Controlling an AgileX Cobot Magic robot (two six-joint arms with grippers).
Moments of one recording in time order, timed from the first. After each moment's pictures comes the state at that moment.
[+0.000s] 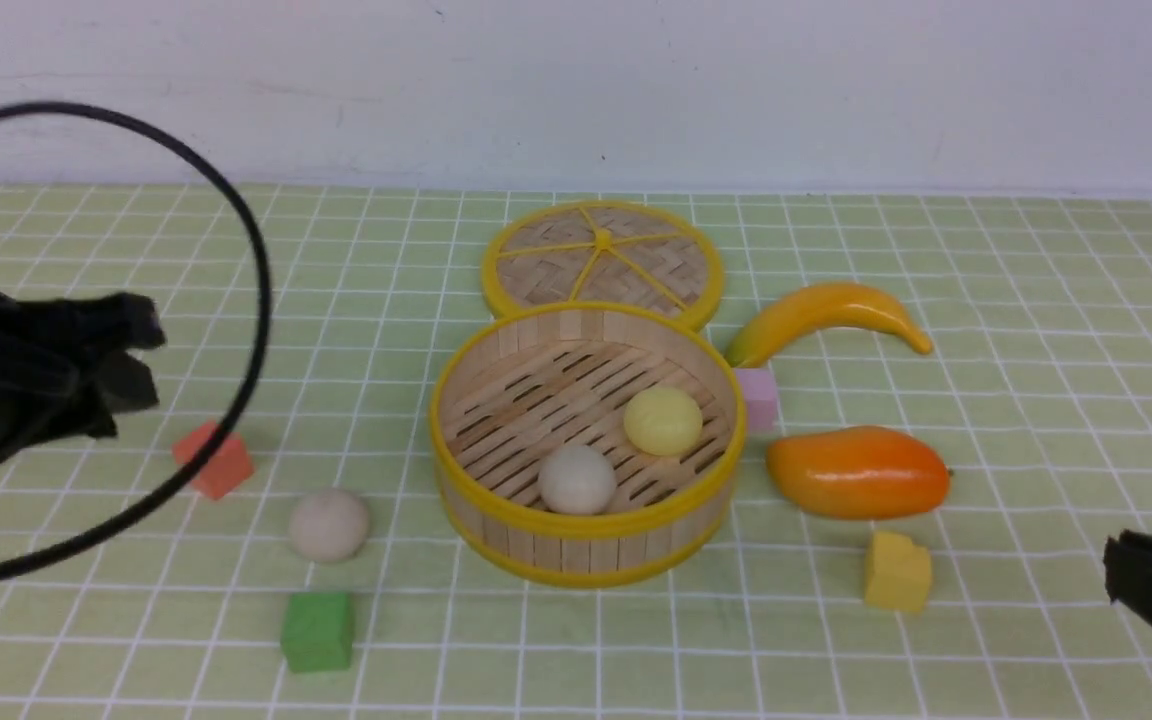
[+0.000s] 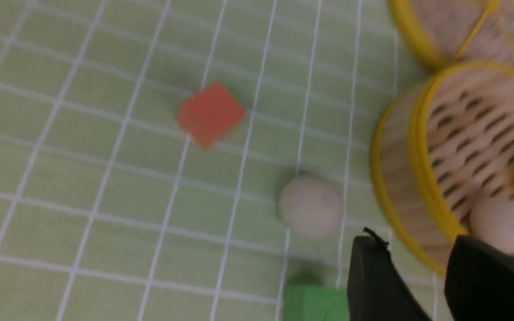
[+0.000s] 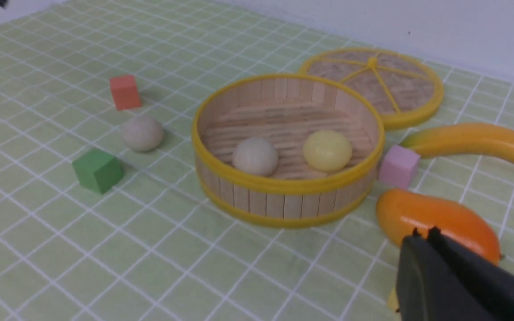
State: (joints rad) right arm 0.52 0.49 -0.42 0.16 0.31 -0.16; left arm -0.07 1.21 -0.93 -0.26 0.64 -0.17
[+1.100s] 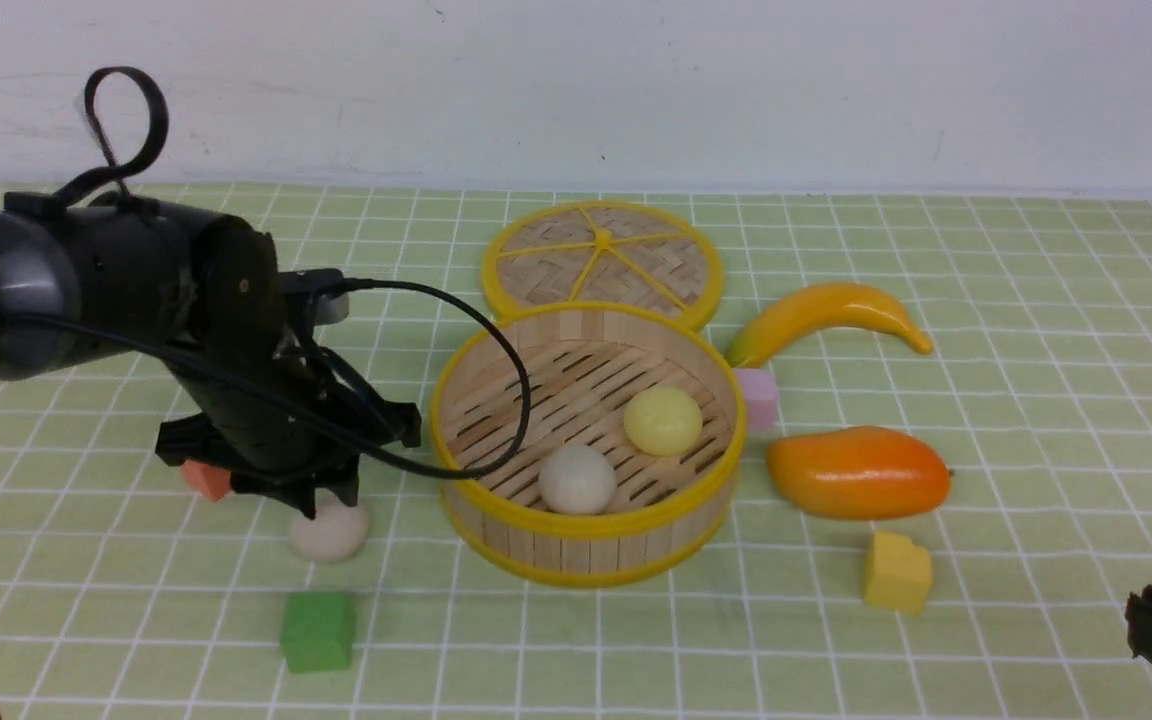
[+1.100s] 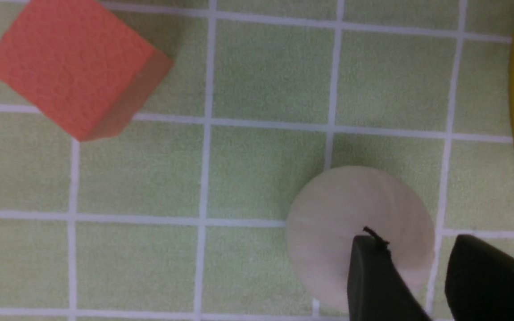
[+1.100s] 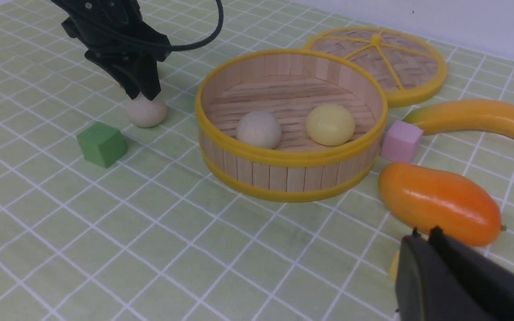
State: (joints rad) right arm 0.52 0.43 -0.40 0.15 0.36 -0.16; left arm -0.29 1.83 -1.25 0.02 0.69 -0.36
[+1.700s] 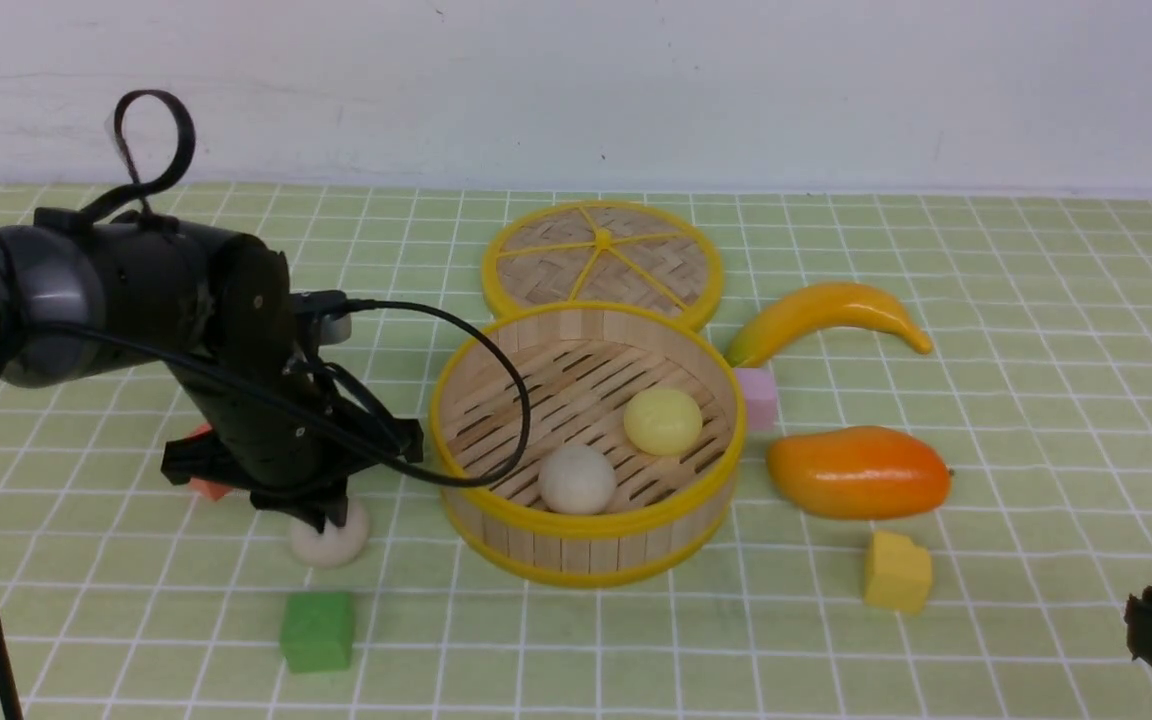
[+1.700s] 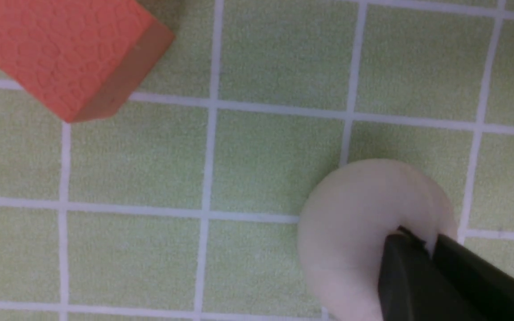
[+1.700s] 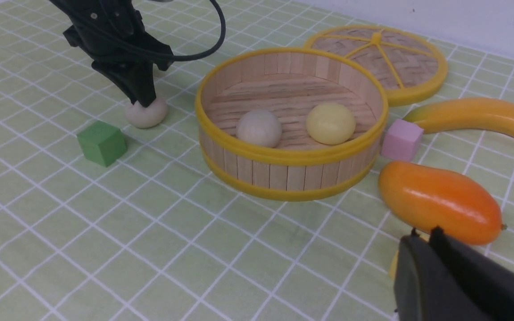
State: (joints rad) right arm 0.52 0.43 -0.40 0.15 0.36 -0.16; left arm -0.29 1.86 -1.25 0.02 0.70 -0.39
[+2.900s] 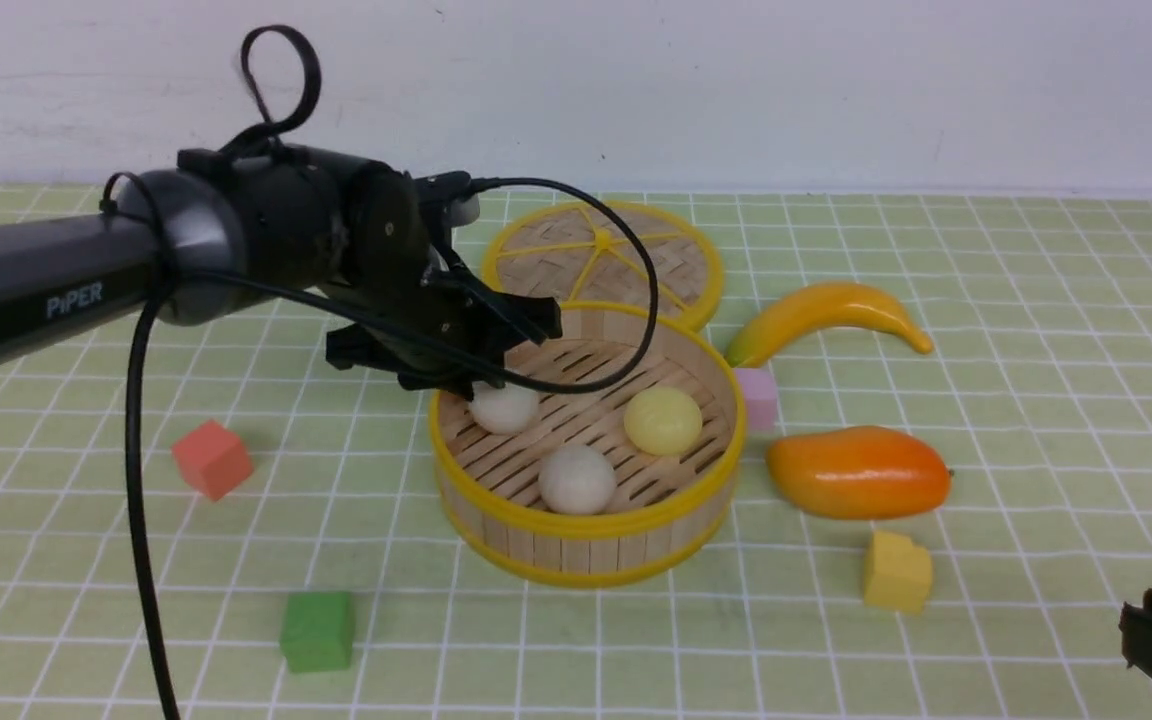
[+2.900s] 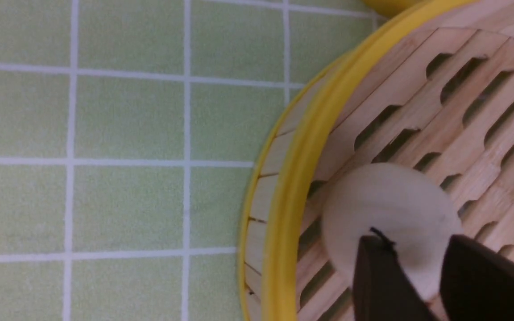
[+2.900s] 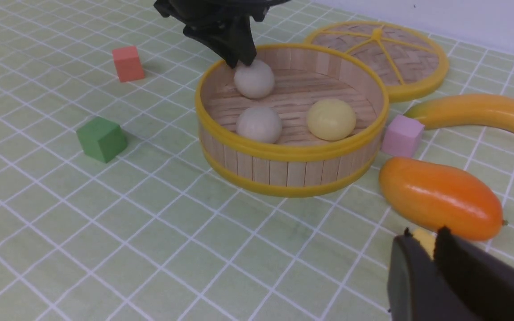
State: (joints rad) right arm 0.52 0.43 -0.39 0.15 0.36 -0.16; left arm -0.41 1.98 -1.53 -0.03 0.56 -0.42
